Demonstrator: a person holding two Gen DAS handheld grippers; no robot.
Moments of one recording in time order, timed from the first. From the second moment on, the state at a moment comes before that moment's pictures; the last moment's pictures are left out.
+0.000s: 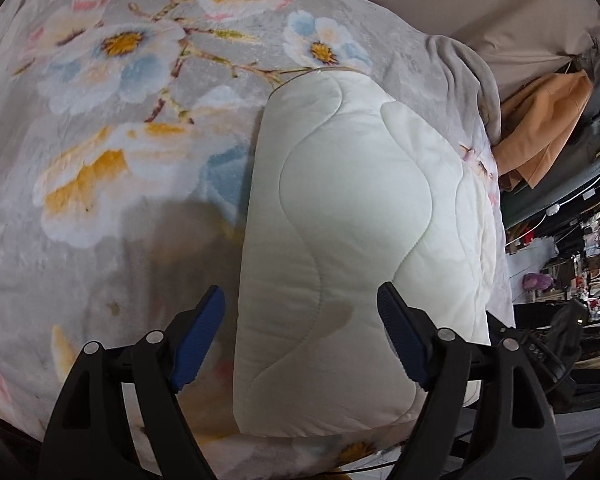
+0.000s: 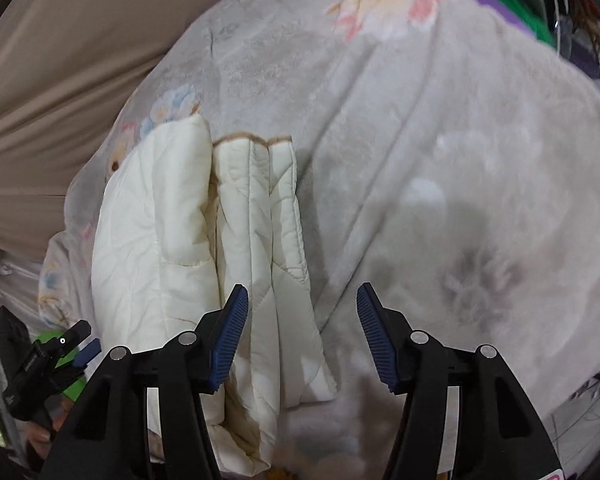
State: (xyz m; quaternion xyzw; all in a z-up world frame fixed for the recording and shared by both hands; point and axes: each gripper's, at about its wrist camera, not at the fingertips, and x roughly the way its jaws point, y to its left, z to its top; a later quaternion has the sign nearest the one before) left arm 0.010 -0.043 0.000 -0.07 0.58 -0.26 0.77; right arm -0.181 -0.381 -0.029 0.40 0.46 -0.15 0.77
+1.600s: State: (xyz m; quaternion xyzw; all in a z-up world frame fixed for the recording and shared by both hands) left arm 0.016 -0.074 -0.015 -0.04 0.57 -0.30 0.76; right arm -0.116 -0.360 -0.046 0.45 0.46 0.01 0.76
